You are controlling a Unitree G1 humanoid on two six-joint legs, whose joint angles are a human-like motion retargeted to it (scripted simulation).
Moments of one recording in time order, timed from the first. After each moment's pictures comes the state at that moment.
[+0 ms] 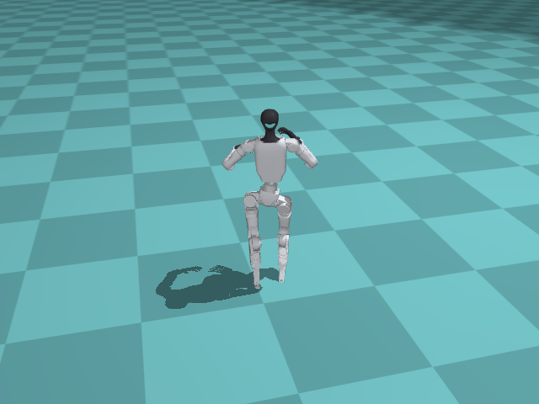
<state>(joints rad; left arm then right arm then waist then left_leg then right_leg) 0.12 0.84 -0.10 -0.35 -0.69 -0.19 -0.77 -0.09 -0.73 0.20 -0.45 0.34 -0.38 0.19 0.07 -0.20 -0.05 0.27 -0.22 0.23 -0.02 -0.35 0.08 -0.18 -0.14 0.07 0.72 -0.74 0.15</state>
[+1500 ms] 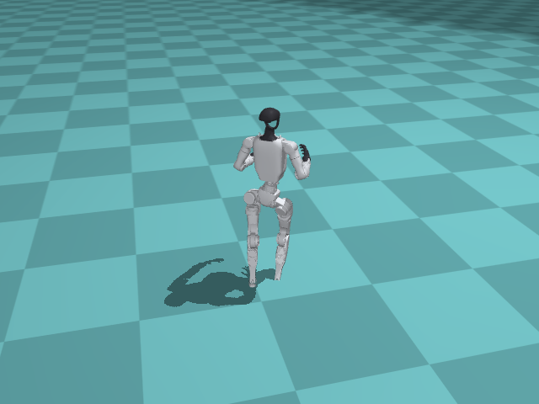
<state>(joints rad) 0.19 0.45 -0.07 -0.13 -0.30 -0.28 -0.38 0.09 -0.43 0.24 -0.18 0.18 -0.29 0.04 -0.02 -0.22 -0.07 0.22 -0.23 0.41 -0.03 -0.30 0.11 -0.32 -0.04 0.23 0.75 -0.65 0.26</state>
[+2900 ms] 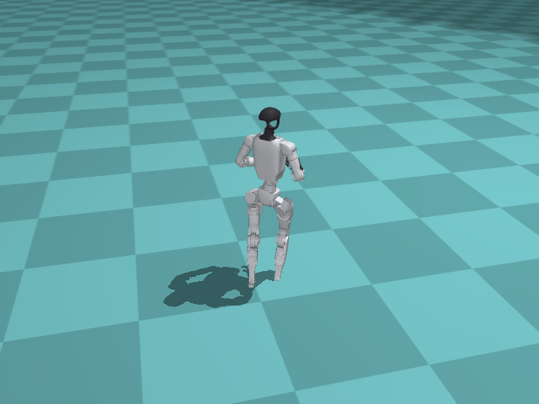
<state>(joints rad) 0.12 0.49 -0.51 -0.15 -0.17 -0.33 -0.47 0.00 -0.39 0.60 0.14 0.50 -0.27 0.21 -0.04 -0.13 -0.03 0.30 -0.18 0.48 -0.02 -0.35 0.08 -0.21 0.06 0.30 0.64 -0.61 0.26</state>
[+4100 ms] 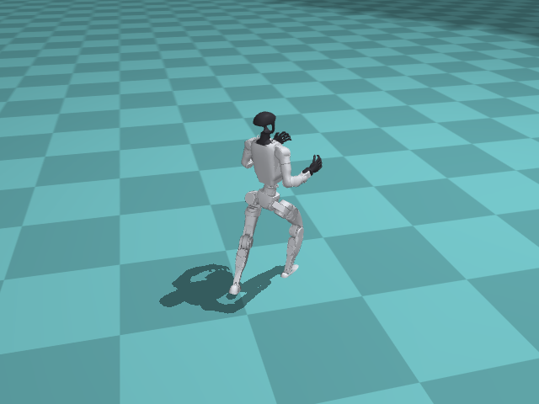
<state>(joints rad) 0.02 0.50 -0.24 -0.40 -0.54 -0.41 -0.28 0.29 -0.43 0.20 -0.16 0.26 -0.40 -0.27 -0.11 -0.20 -0.20 0.41 -0.21 0.42 0.12 -0.14 0.00 -0.74 -0.07 0.18 1.09 -0.53 0.09</state>
